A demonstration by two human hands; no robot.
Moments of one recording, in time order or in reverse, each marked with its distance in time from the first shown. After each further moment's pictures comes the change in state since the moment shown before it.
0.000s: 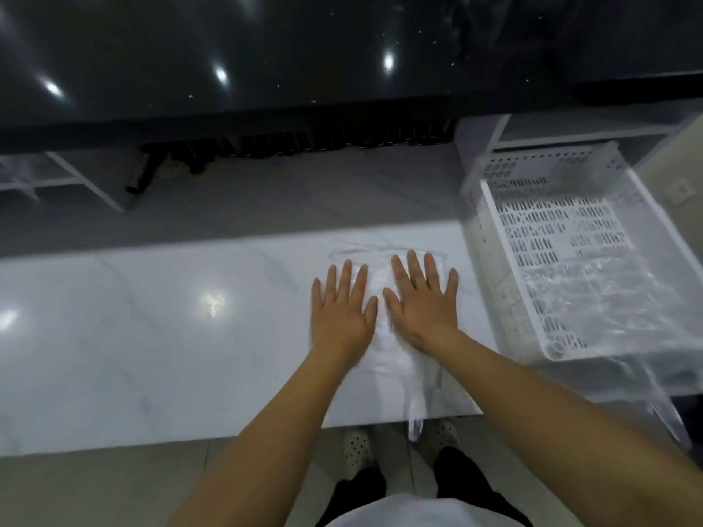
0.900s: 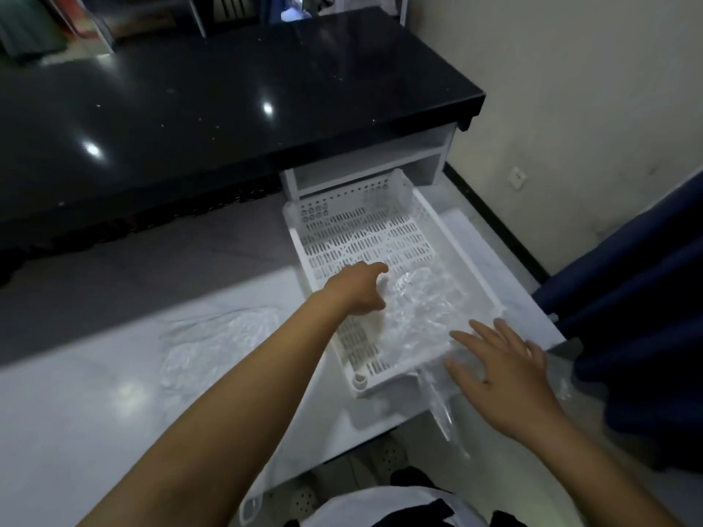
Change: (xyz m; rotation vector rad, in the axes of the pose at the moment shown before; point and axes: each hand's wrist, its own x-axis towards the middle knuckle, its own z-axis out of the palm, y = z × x) left_hand 0.085 0.295 -0.062 -0.029 -0.381 0.475; right_hand -0.190 0.253 -0.118 0.324 0.017 0.399
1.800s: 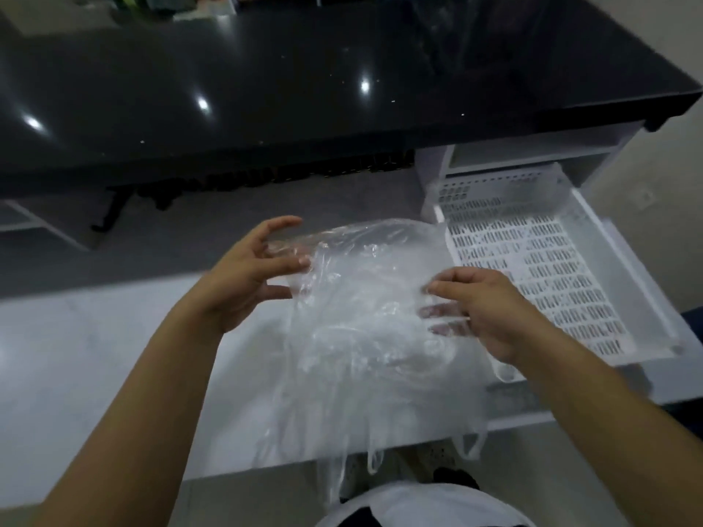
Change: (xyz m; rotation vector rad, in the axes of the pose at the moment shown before) left_hand -0.244 -0.215 -0.075 -1.345 0.415 -0.151; right_hand 0.046 -0.219 0.017 1.076 -0.376 0.036
